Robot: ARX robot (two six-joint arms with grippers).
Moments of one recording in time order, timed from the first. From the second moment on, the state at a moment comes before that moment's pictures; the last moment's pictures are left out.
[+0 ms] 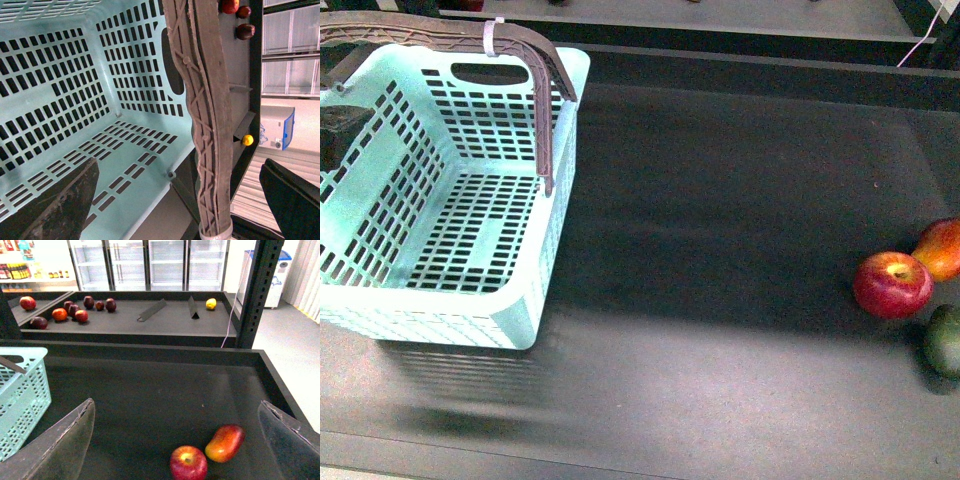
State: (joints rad) left arm -0.09 1.78 0.85 0.42 -0.02 -1.35; right arm 0.00 0.01 0.02 0.00 0.00 0.00
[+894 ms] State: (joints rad) left arm -0.09 2.00 1.07 0.38 -0.06 -1.40; right arm 0.00 0.01 0.02 0.00 0.00 0.00
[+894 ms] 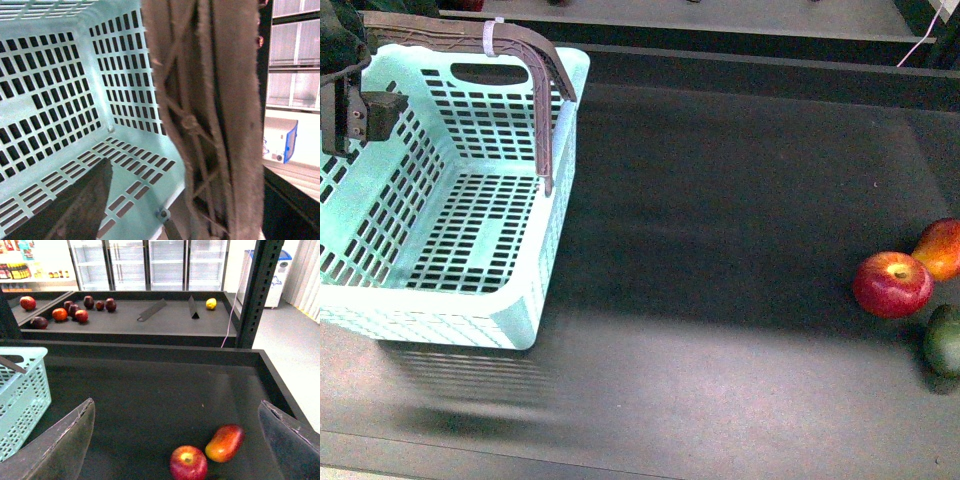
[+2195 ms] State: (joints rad) left arm -0.10 1.62 0.94 0.30 0.04 -1.37; right arm 0.00 0.01 0.02 0.00 0.00 0.00
